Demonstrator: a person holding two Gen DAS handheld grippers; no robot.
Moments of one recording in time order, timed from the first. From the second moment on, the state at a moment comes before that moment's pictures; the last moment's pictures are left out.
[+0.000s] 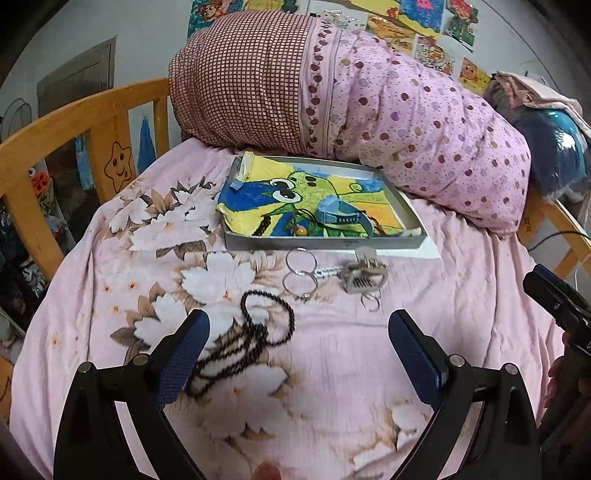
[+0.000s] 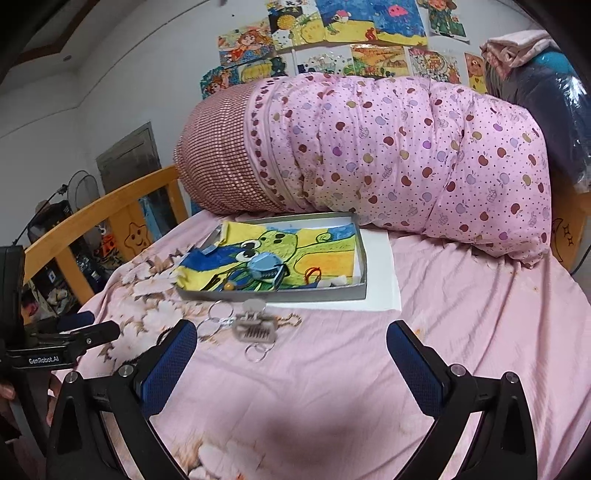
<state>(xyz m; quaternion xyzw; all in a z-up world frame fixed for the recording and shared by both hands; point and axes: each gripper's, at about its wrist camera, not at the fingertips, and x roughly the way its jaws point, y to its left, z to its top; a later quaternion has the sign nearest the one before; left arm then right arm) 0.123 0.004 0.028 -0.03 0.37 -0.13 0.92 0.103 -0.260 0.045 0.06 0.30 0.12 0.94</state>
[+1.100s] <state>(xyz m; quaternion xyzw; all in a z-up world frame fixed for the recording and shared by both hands) 0.085 0.074 -0.045 0.04 0.45 -0.11 0.89 0.089 -0.206 -0.032 0.03 0.42 0.19 0.89</state>
